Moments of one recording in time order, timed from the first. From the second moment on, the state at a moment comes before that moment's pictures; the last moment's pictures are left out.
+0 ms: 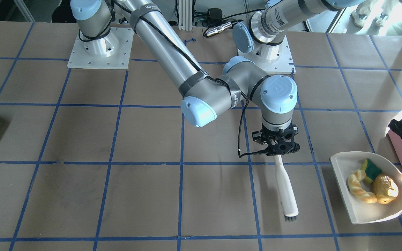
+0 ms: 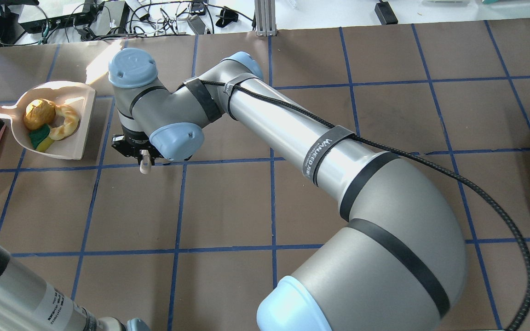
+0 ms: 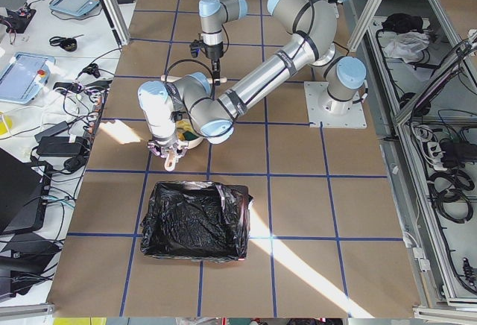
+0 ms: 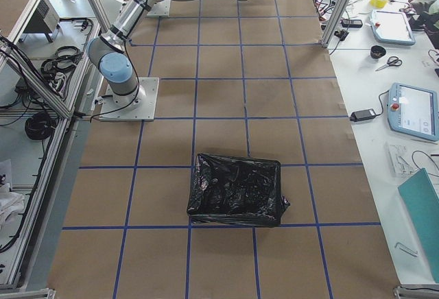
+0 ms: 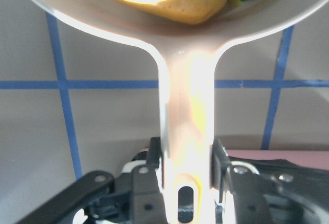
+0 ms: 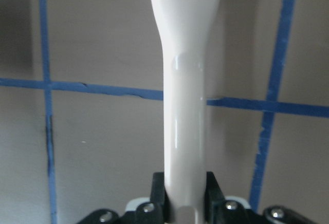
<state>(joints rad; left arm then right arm) -0.91 -2.18 -1.25 -1.21 1.67 2.24 2.24 -0.79 1.11 -2.00 -1.33 0.63</state>
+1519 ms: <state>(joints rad) -0.62 -2.18 -1.04 -1.22 1.69 2.50 2.11 -1.26 1.82 -1.91 -1.54 0.56</state>
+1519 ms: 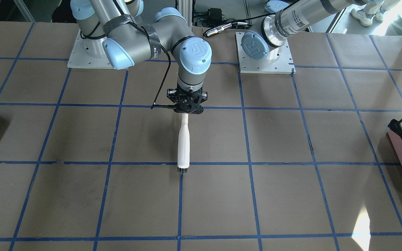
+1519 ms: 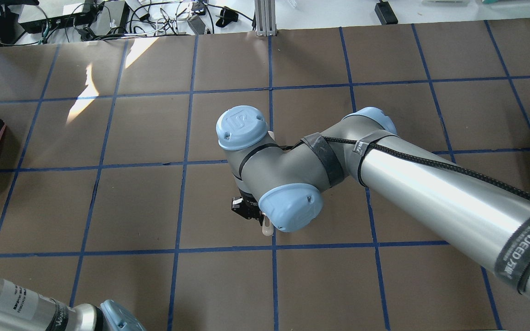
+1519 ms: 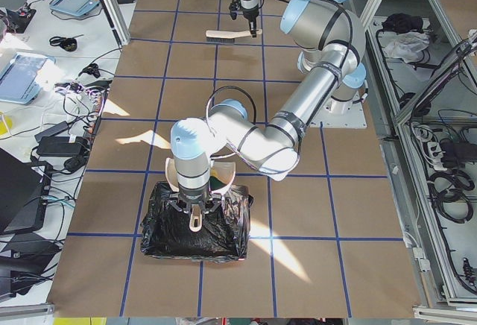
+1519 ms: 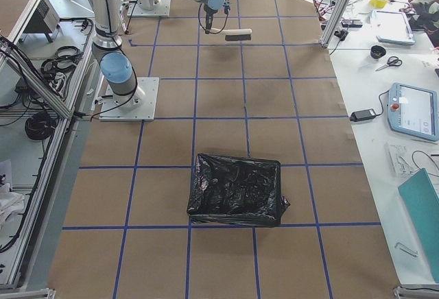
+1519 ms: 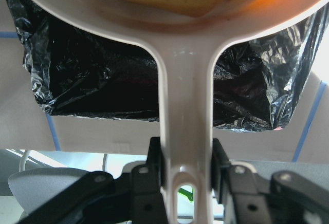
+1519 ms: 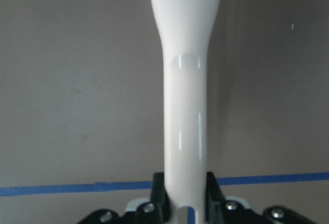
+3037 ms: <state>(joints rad) -0.56 -2.23 -1.05 -0.59 1.66 2.56 2.12 -1.35 1.91 -1.88 -1.49 0.53</state>
